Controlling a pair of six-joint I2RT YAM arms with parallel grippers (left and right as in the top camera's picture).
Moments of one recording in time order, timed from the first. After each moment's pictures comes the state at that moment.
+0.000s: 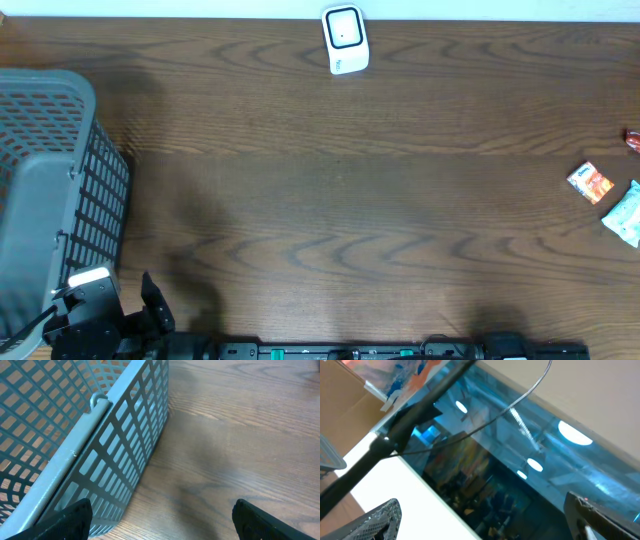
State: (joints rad) left arm -0.07 0.32 1.04 -1.37 -0.37 -0.15; right arm 0.06 0.78 2.71 -1.43 -0.48 -0.54
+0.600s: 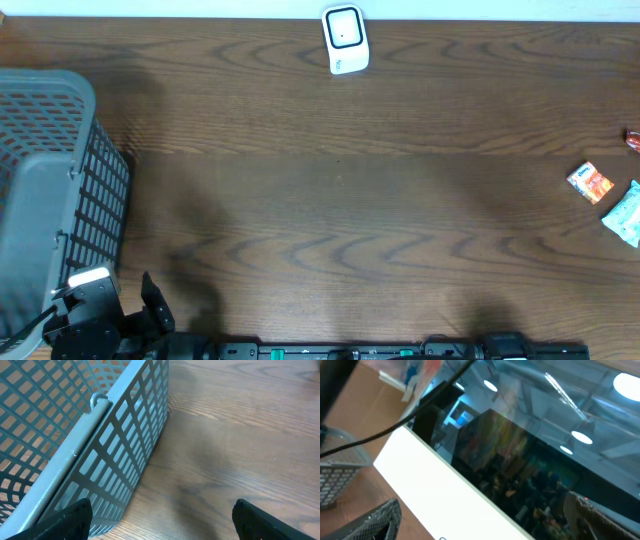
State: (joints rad) left arm -0.07 0.32 1.04 -1.37 -0.37 -0.15; right arm 0.06 0.75 2.13 -1.05 -0.57 -0.43
